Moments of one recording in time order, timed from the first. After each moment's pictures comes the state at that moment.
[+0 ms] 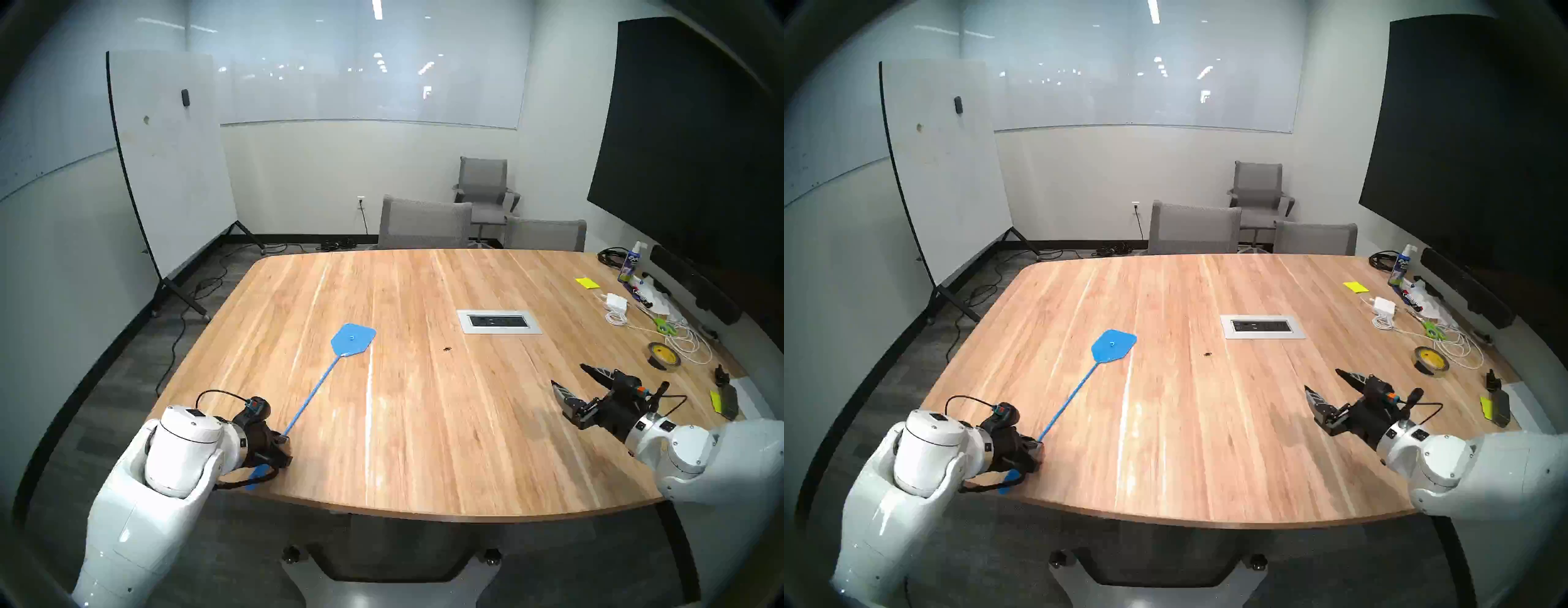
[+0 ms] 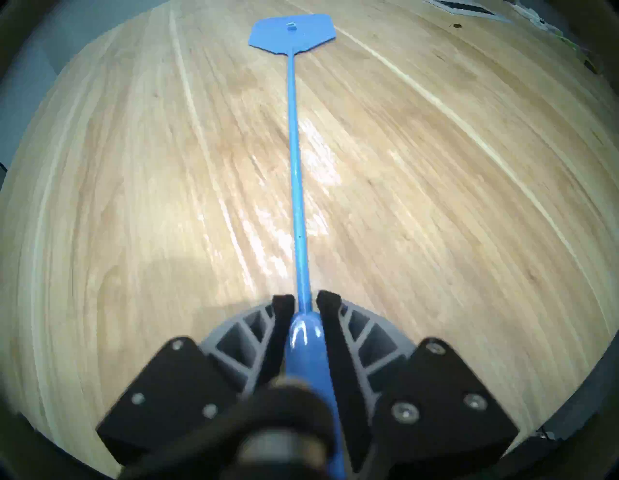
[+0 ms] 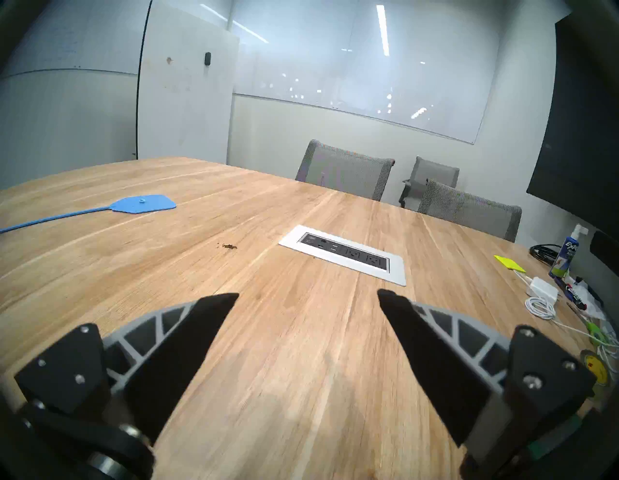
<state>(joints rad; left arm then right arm) 1.86 -1.07 -1.60 -1.98 -0.14 0.94 -0.39 -0.02 -0.10 -0.86 -1.79 1.09 -0.62 -0.28</state>
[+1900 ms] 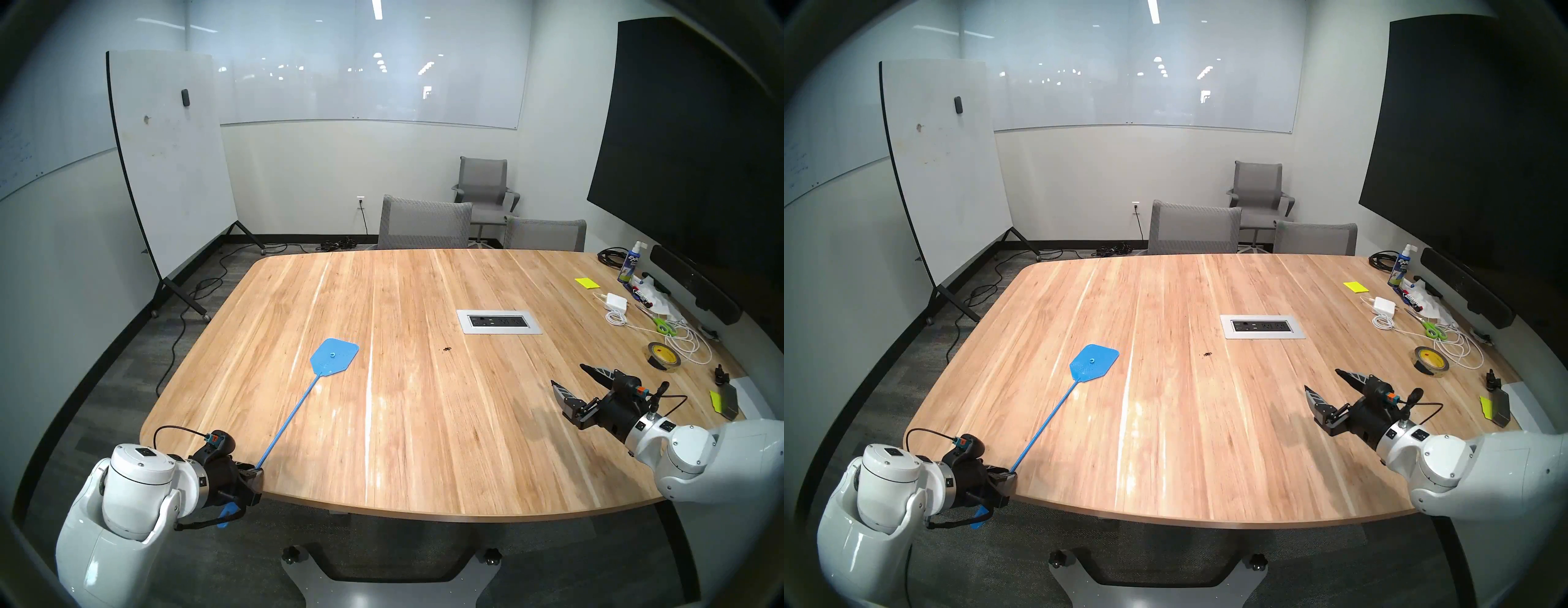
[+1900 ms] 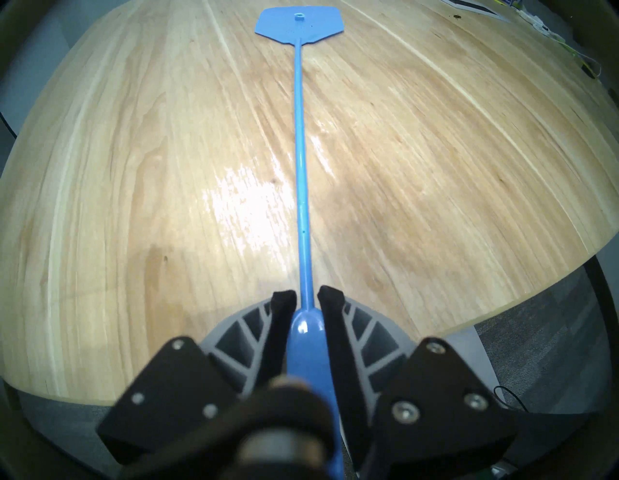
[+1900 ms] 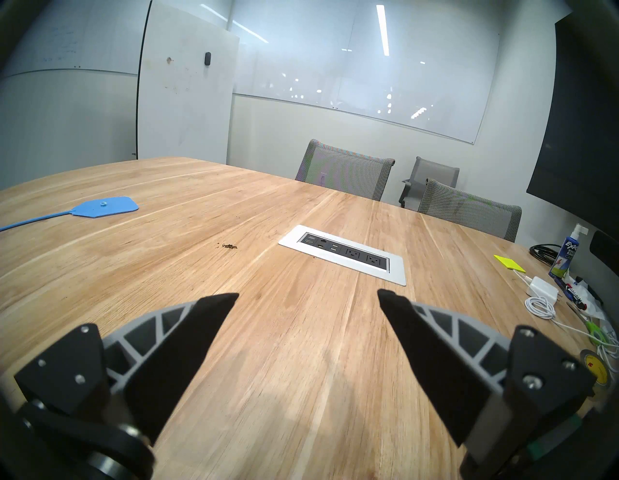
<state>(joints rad) 2.15 -1.10 -1.81 -2.11 -0.17 0.89 -0.45 -0.02 -0.10 -0.86 -1.79 1.09 -0.62 -0.28</state>
